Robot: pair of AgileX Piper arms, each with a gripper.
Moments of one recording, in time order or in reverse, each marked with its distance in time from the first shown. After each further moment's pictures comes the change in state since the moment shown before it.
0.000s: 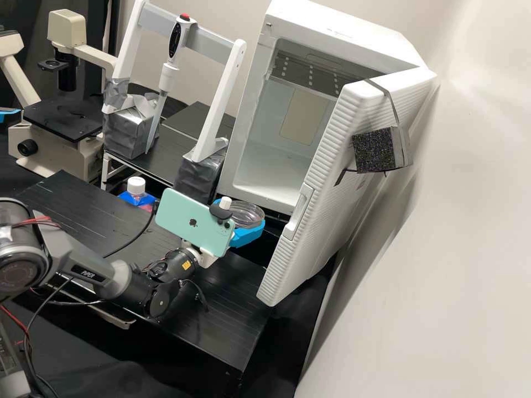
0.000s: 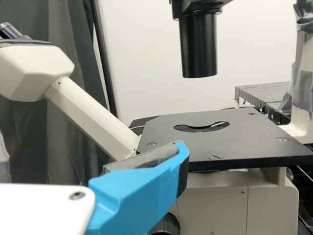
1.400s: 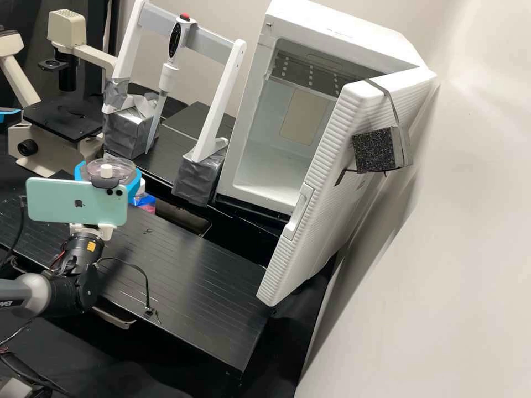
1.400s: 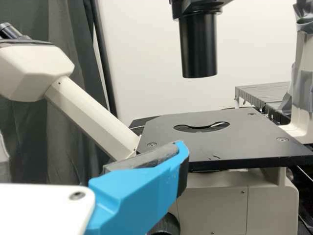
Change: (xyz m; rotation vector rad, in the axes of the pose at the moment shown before) left arm 0.000 0.000 0.000 0.000 0.000 0.000; right arm -0.086 -0.081 -0.117 0.059 0.519 -0.353
